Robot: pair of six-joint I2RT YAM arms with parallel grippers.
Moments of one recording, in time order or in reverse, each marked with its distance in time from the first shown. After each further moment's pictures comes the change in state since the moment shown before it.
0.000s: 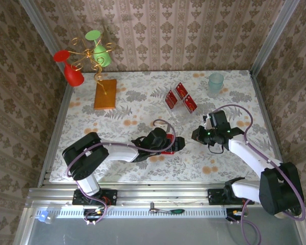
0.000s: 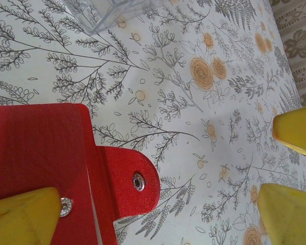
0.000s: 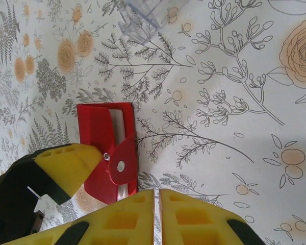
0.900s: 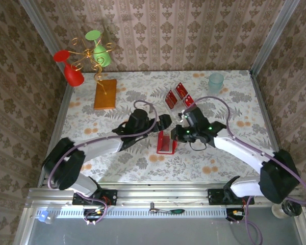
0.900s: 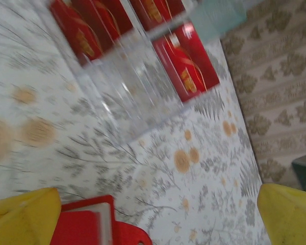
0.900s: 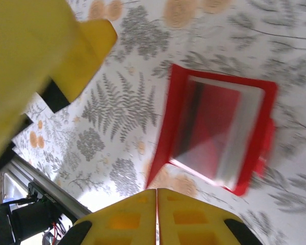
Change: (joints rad) left arm 0.271 -0.256 0.018 -0.126 0.089 0.004; right arm 0.370 0.155 0.244 0.003 0.069 0.093
